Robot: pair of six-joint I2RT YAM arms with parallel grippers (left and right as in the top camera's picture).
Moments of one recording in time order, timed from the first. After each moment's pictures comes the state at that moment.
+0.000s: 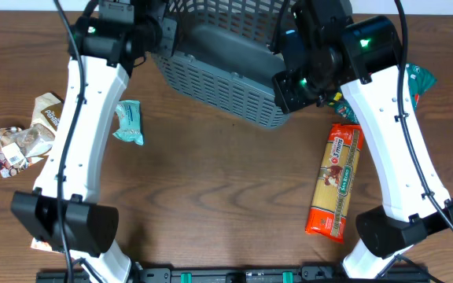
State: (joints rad) left arm -0.21 1.84 1.98 -0.94 0.07 0.10; right arm 0.40 1.85 2.21 -1.64 -0.16 0.02
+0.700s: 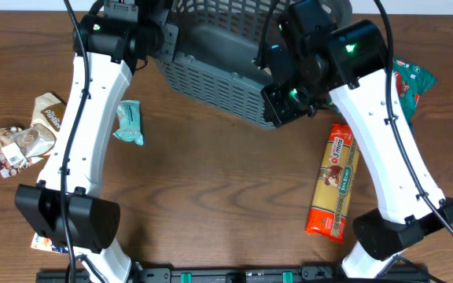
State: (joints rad) left arm -0.21 1.86 1.98 -0.99 0.07 0.11; right arm 0.45 1.85 2.18 -1.69 -0.22 0.00
